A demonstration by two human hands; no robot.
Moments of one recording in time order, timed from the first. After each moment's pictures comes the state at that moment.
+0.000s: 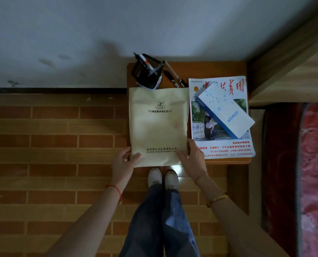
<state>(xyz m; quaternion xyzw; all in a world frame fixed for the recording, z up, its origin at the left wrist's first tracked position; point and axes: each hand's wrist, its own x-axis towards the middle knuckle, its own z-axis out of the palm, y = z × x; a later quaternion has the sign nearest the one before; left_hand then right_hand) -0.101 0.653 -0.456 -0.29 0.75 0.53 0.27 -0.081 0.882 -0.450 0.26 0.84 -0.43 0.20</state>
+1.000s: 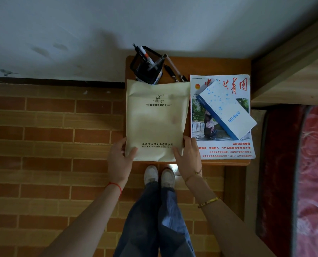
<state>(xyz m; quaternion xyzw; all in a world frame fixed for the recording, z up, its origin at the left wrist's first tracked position) -0.103 0.661 -0.468 -0.17 0.87 0.43 0.15 -0.086 0.870 -0.464 0.22 0.90 -0.33 0.15</state>
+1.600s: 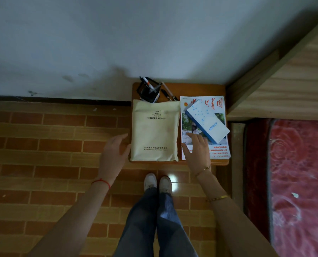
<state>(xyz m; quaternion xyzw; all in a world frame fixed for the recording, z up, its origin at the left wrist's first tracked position) -0.122 0.640 -0.329 -0.03 0.94 0.30 0.15 -0.092 0.905 -0.335 0.17 0.94 -0.29 0.07</state>
